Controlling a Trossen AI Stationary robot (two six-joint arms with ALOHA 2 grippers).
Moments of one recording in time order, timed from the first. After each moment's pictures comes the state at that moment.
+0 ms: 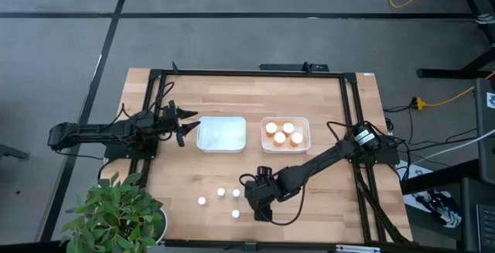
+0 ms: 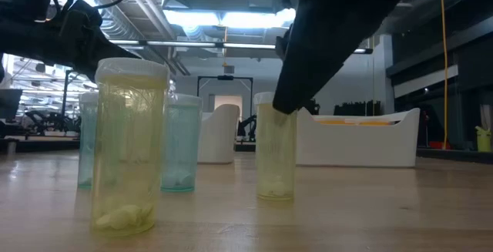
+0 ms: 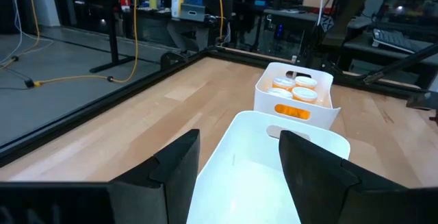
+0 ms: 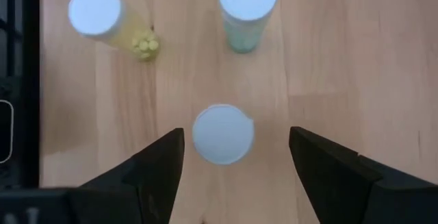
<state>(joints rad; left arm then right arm) 0.14 0.21 0.01 0.11 -0.23 -0.15 0.48 2.08 1.55 -0.59 0.14 0.52</state>
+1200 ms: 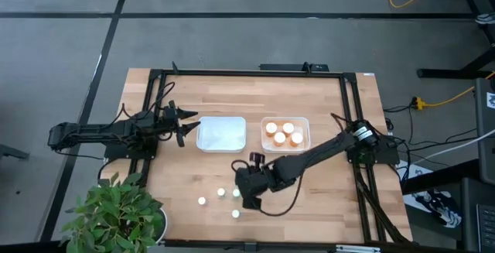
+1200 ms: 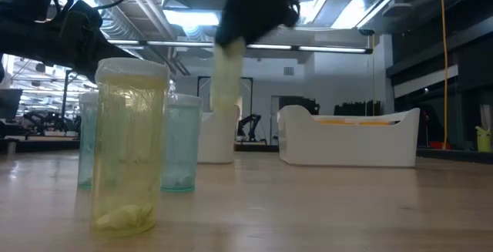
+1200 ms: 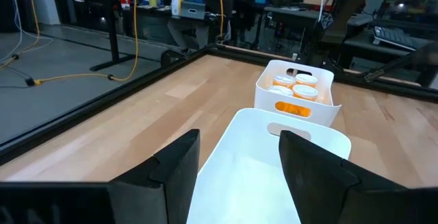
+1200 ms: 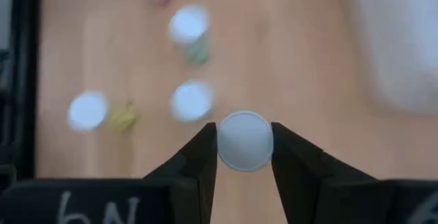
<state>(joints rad) 0.14 0.21 0.01 0.10 -0.23 -0.15 0.42 2.07 1.75 -0.73 0.27 0.46</state>
